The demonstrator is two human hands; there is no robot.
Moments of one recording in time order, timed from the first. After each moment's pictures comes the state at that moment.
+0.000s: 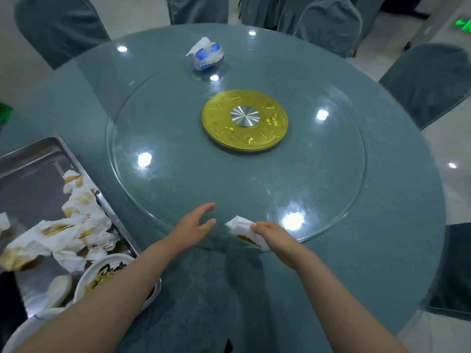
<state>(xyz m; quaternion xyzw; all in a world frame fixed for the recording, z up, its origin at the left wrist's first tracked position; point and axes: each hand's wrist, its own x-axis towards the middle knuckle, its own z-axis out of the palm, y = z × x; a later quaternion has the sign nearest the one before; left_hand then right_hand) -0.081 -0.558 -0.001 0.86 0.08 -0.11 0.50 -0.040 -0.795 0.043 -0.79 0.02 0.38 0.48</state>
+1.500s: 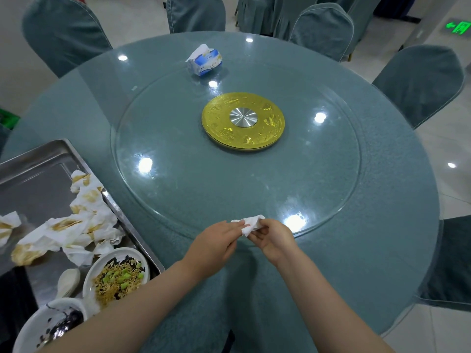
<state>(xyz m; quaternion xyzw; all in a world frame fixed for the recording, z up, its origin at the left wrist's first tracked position) -0.131 -0.615 0.007 0.94 -0.18 0.08 0.29 -0.071 -0.773 0.062 -0.47 0.34 0.26 0.77</state>
